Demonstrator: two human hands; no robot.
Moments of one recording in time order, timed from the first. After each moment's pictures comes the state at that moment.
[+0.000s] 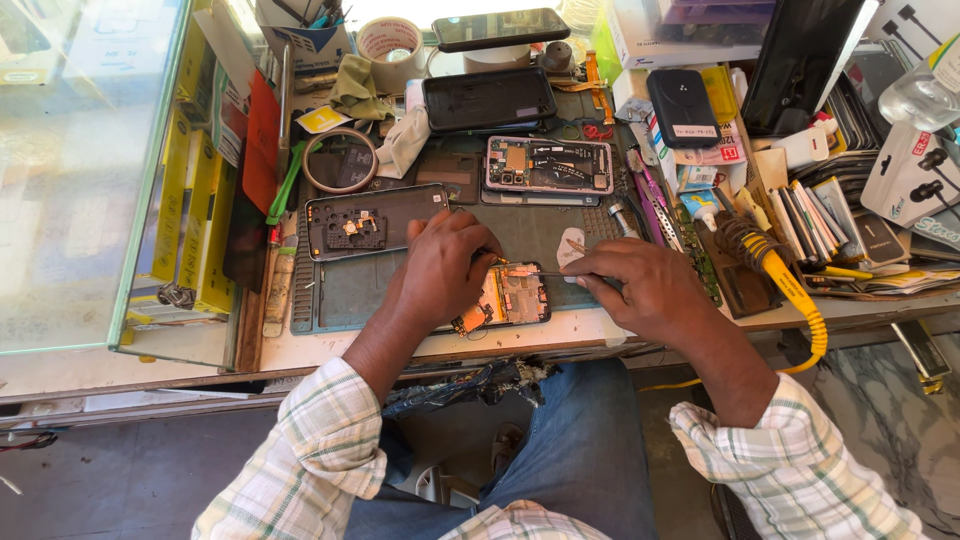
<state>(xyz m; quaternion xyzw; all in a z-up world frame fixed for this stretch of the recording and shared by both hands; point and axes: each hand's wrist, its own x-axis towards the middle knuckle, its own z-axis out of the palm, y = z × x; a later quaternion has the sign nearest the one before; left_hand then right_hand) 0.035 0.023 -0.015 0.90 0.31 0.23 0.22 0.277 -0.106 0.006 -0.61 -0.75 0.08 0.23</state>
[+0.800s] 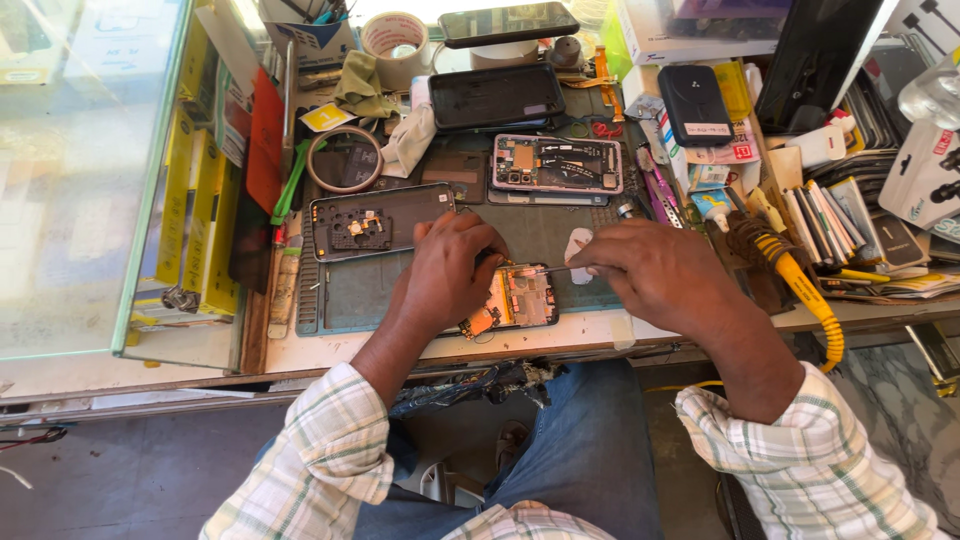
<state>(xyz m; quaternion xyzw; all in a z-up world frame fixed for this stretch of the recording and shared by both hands) 0.036 0.022 -0.019 0.89 0.32 0.25 0.24 0.274 -0.091 0.039 -0.62 -0.78 0.06 0.11</state>
